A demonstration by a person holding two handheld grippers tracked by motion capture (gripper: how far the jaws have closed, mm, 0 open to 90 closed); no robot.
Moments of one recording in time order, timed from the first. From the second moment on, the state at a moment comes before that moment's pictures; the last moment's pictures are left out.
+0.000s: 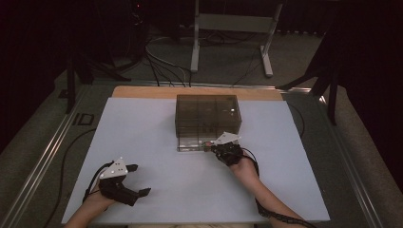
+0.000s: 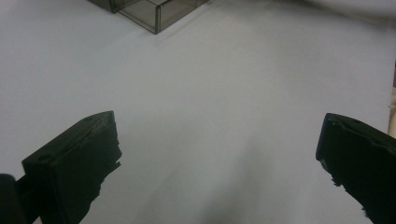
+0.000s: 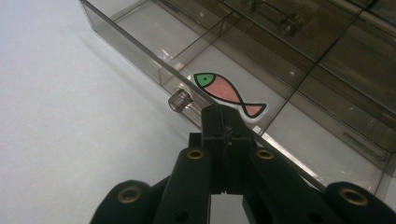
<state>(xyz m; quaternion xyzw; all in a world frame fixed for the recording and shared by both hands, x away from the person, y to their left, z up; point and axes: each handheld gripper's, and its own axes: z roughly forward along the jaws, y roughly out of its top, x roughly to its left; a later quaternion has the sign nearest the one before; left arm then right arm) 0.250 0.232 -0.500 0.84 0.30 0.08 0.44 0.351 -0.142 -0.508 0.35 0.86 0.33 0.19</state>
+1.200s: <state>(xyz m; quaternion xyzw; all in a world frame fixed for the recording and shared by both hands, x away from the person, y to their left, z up) 0.250 0.231 -0.500 0.84 0.30 0.08 0.44 0.370 -0.141 -0.512 0.37 0.85 0.32 0.20</state>
